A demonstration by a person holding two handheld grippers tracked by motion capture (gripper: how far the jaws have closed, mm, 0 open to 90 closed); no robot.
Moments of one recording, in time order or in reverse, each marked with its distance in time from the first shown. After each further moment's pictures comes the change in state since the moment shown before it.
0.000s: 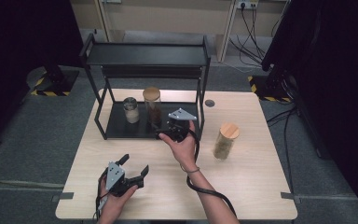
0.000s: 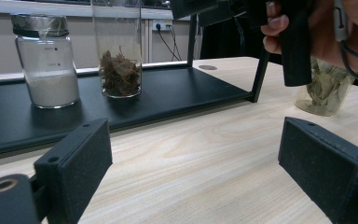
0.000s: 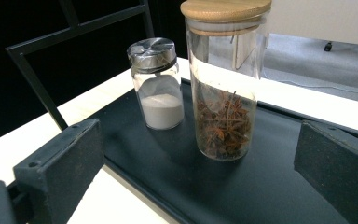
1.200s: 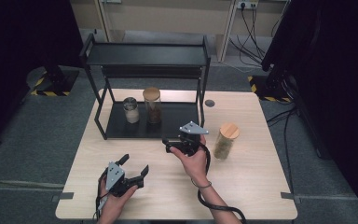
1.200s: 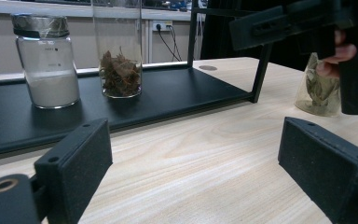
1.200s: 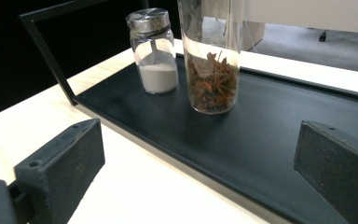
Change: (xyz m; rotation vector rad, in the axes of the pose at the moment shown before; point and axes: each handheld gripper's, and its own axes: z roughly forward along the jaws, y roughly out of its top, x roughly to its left) left arm 0.000 0.000 0.000 -0.002 0.001 0.000; right arm -0.005 -0.036 -0.044 0.017 -0.012 0.017
